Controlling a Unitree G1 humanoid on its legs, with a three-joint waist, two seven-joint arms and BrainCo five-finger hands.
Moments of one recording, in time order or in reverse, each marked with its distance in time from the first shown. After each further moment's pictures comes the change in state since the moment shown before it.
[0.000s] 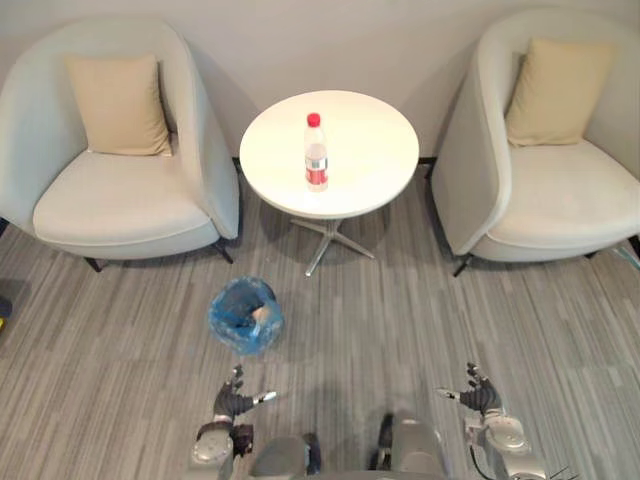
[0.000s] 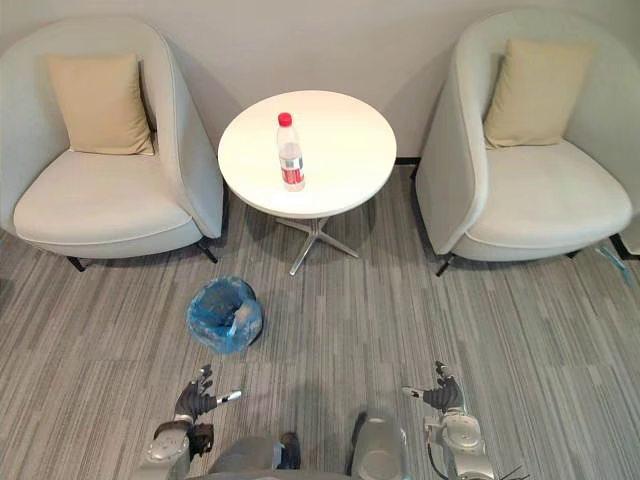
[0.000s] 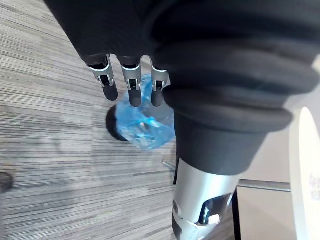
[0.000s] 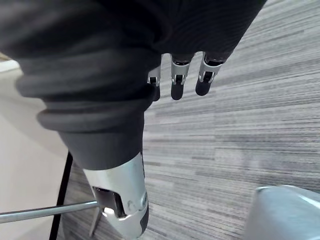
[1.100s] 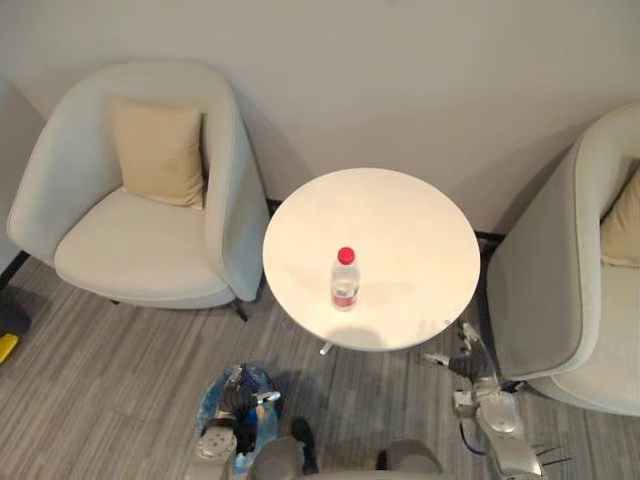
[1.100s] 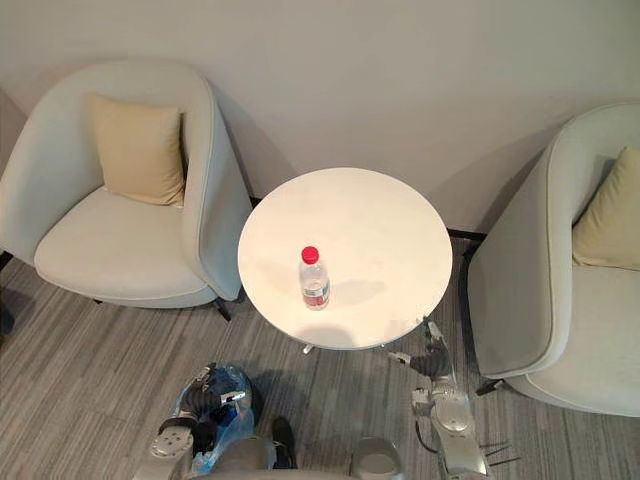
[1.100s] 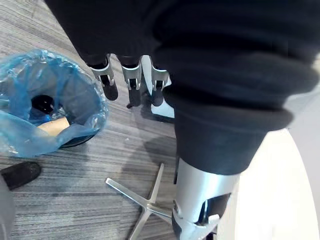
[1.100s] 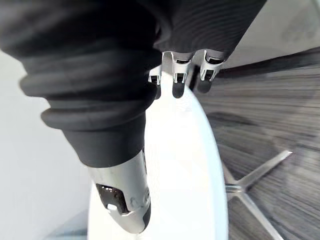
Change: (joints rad) left arm 0.038 -0.004 -0.011 0.029 0.050 0.004 -0.002; right arm 0.084 0.044 0.064 -0.483 -0.083 -0.048 -0.008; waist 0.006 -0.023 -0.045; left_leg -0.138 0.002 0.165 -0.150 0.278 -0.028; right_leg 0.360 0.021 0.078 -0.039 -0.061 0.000
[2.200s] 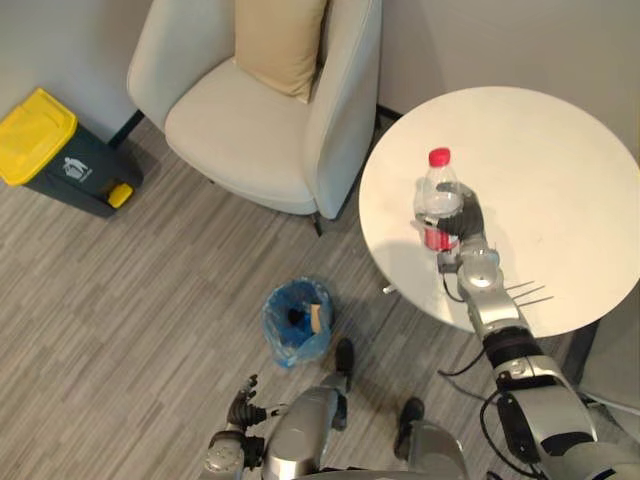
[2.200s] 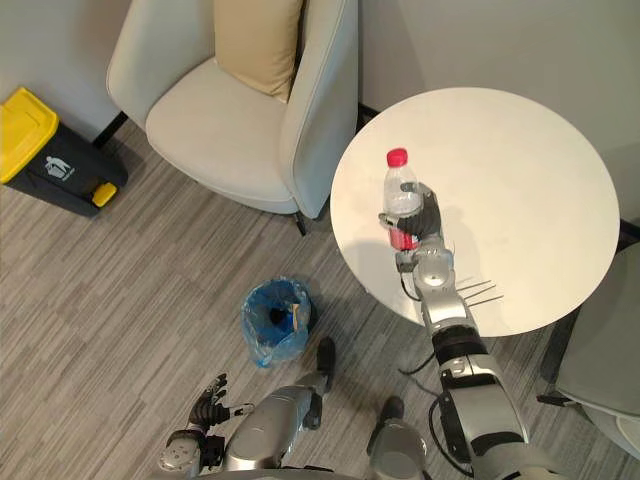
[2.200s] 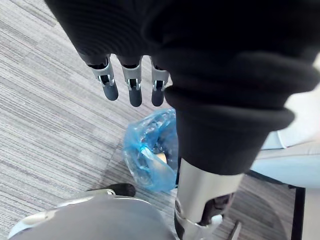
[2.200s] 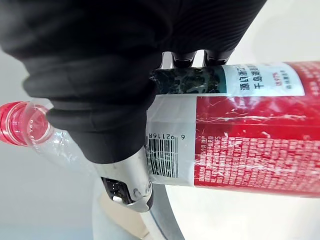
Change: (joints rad) left arm 0.017 -0.009 -0.057 0.032 -0.007 -0.041 0.002; right arm -0.748 -0.138 0.084 0.322 0.078 -0.015 -0.155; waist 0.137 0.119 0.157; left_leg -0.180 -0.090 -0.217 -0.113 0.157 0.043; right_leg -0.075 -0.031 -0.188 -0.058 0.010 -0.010
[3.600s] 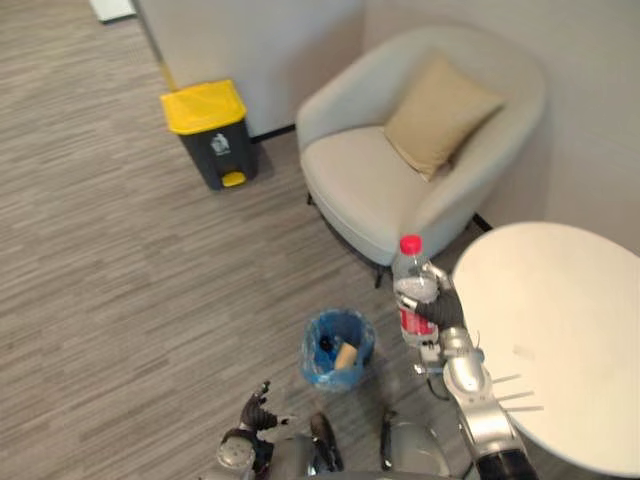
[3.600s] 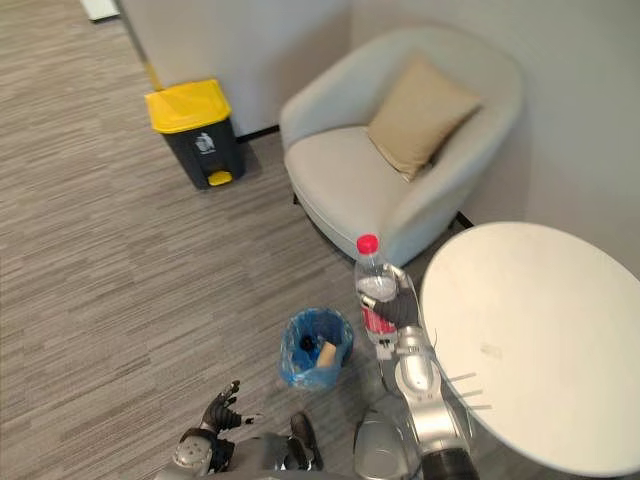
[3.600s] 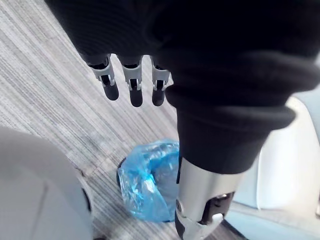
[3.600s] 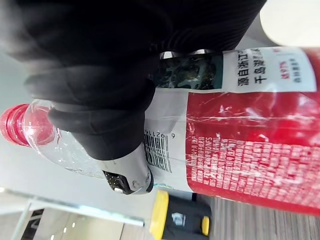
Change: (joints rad) left arm -0.080 0.001 -0.085 0.174 0.083 0.019 0.014; right arm 0.686 0.177 0.058 -0.527 -0.163 -0.041 0.058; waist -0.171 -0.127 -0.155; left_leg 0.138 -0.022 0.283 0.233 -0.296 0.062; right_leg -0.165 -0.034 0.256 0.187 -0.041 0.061
